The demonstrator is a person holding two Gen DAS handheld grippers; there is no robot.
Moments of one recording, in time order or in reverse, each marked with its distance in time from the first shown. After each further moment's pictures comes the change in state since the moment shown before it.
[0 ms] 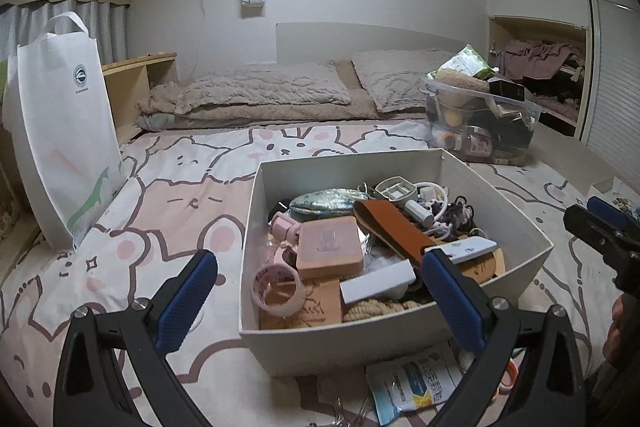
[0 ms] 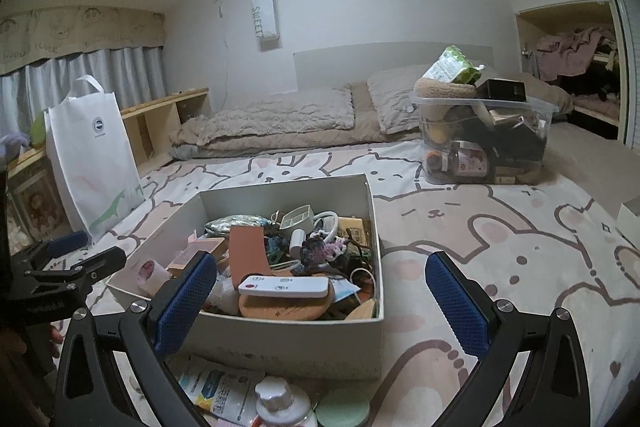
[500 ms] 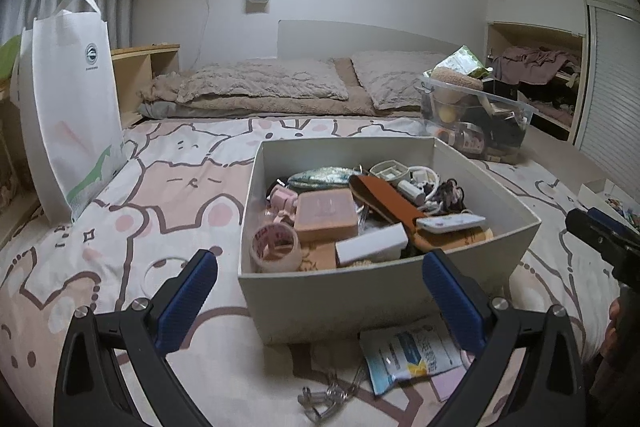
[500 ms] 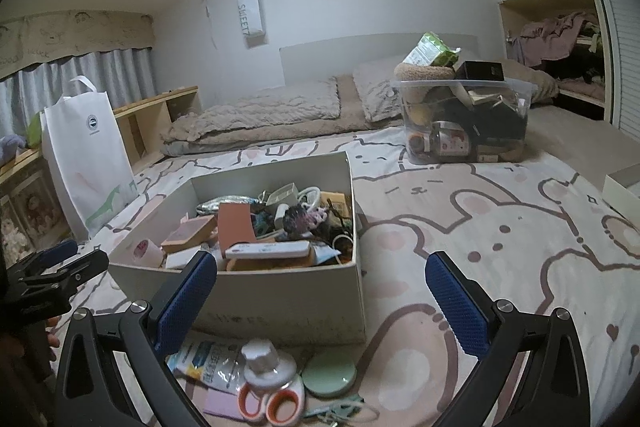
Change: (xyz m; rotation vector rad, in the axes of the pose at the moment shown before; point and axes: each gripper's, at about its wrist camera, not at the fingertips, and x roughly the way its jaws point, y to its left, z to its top) left arm -0.018 0.002 -0.035 -0.037 -0.003 -0.021; right arm -0.017 -0.012 -0.028 0.033 0.020 -0.032
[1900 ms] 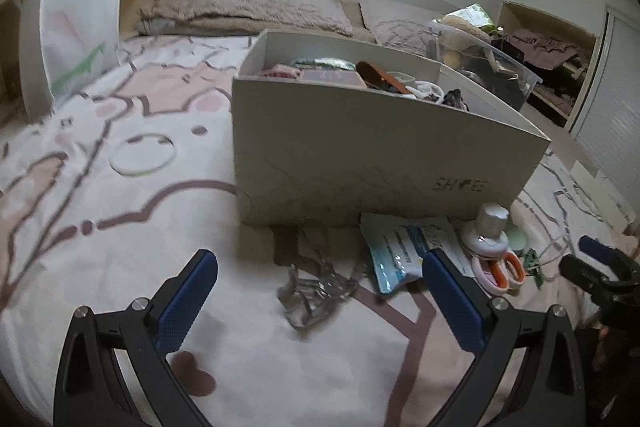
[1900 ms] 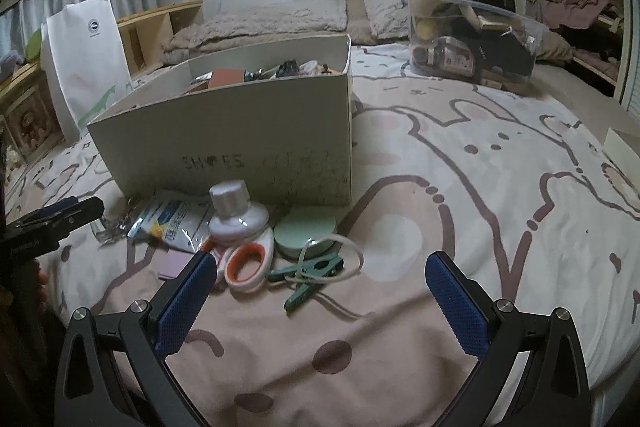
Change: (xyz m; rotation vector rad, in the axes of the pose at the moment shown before) left arm 0.024 0.008 -0.079 -0.122 0.200 -0.074; right arm 0.002 -0.006 -0.078 -0.101 0.285 -0.017
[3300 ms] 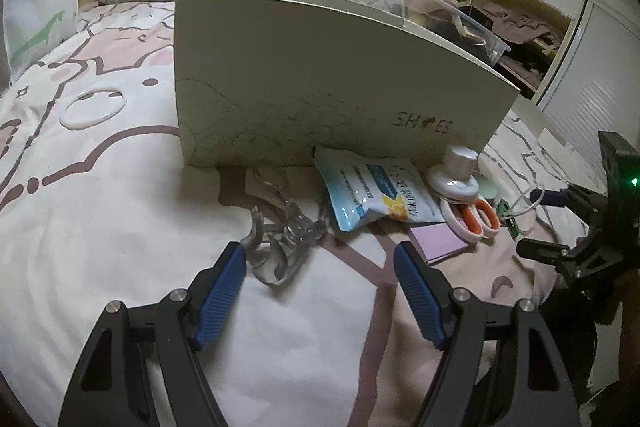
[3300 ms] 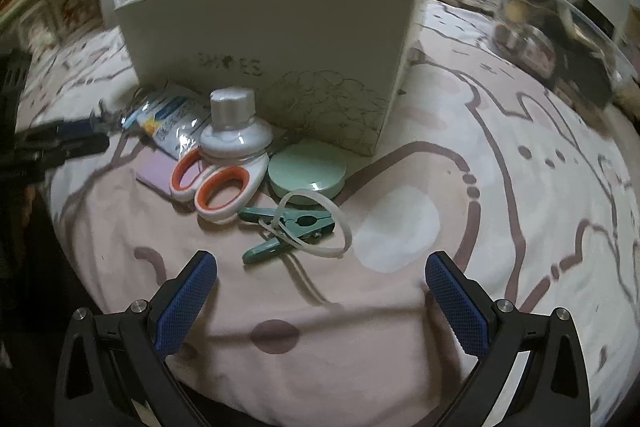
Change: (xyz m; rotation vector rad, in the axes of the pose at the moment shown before) left arm 0.009 -0.012 -0.024 0.024 0.127 -0.146; right arm 0.036 -0.010 0.003 -0.365 0.261 0.130
